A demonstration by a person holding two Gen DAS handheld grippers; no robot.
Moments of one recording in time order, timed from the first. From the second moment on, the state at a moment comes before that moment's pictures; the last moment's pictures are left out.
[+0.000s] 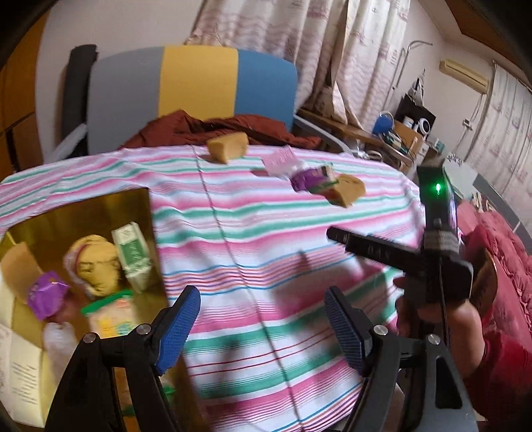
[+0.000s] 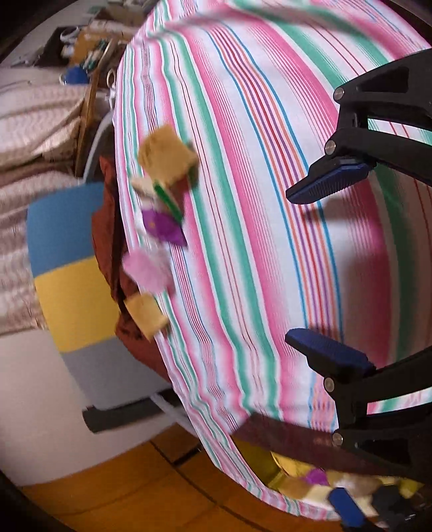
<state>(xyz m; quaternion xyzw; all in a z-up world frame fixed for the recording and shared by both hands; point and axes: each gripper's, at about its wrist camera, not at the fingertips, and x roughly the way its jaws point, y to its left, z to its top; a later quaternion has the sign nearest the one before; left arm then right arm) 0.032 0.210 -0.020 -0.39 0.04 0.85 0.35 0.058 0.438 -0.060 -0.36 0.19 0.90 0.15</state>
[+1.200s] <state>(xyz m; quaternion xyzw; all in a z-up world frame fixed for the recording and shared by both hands) 0.010 0.315 -0.051 -0.44 0.08 0.81 0.37 -0.008 0.574 -0.069 -0.36 0.10 0.89 0.26</state>
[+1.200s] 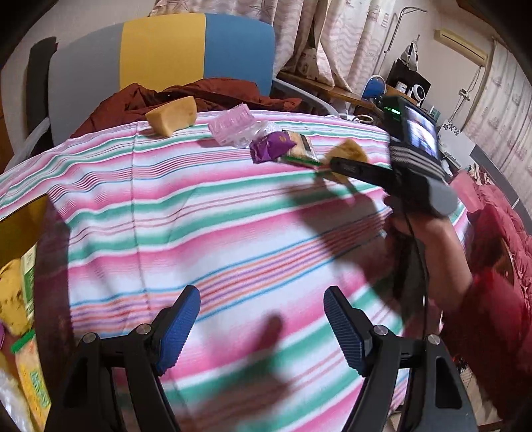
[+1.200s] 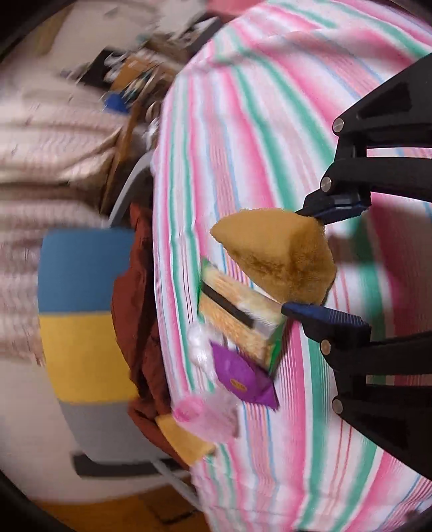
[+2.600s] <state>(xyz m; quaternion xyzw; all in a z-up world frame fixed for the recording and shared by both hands) -0.141 0.465 -0.087 -0.43 0.00 0.82 0.37 0.051 0.620 -0.088 -0.29 0.25 0.86 0.34</state>
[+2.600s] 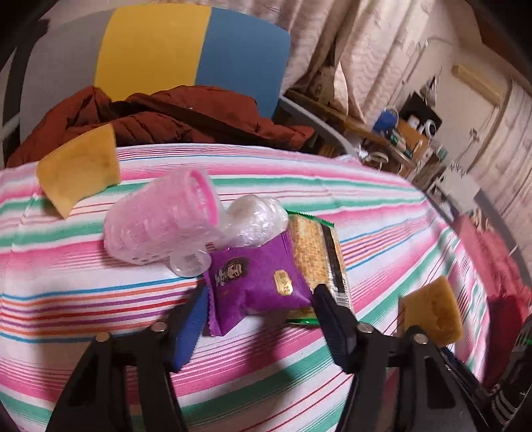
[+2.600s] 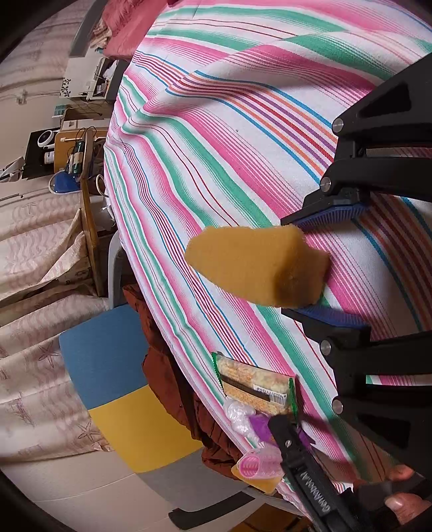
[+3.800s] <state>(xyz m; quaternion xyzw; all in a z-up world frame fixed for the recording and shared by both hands) -0.062 0.323 -0.082 -0.38 -0.04 0.86 0.34 0.074 0.545 -0.067 -0.29 0.21 0.89 0.29</state>
